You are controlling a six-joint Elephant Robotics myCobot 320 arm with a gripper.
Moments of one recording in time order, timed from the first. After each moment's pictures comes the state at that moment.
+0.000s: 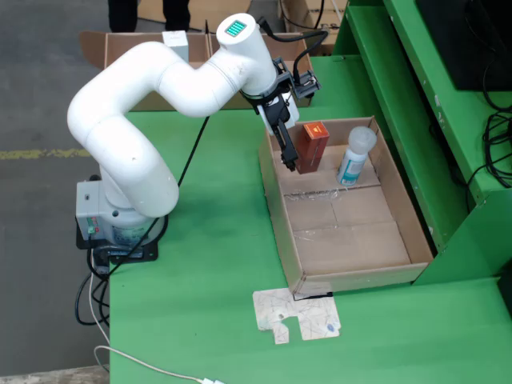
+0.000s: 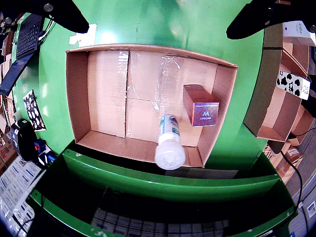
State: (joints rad) arm 0.58 0.28 -1.48 0.03 1.30 0.42
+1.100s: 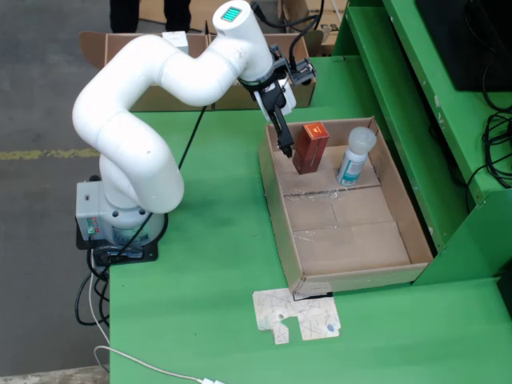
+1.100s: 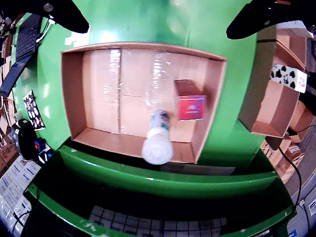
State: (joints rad) arm 0.71 0.24 -1.42 -0.02 1.24 0.56
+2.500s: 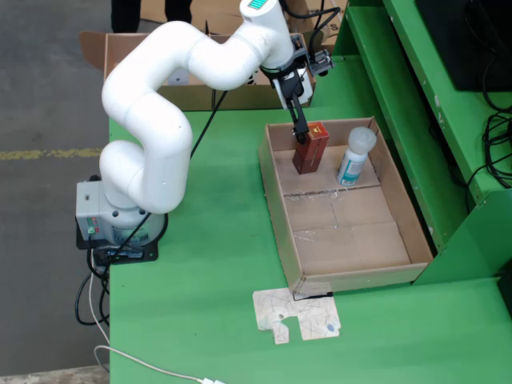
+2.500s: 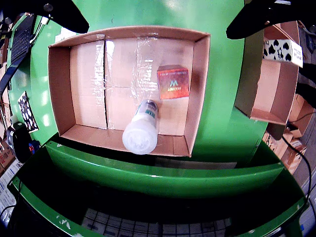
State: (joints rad) arm 0.70 -0.14 -1.08 0.00 1.26 0.61
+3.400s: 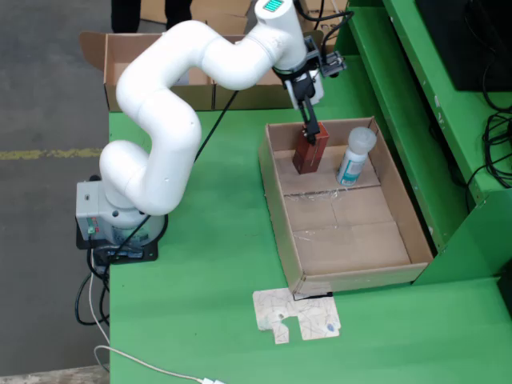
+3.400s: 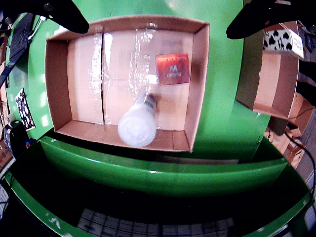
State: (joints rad) arm 0.63 -0.32 -0.90 0.00 1.29 0.56
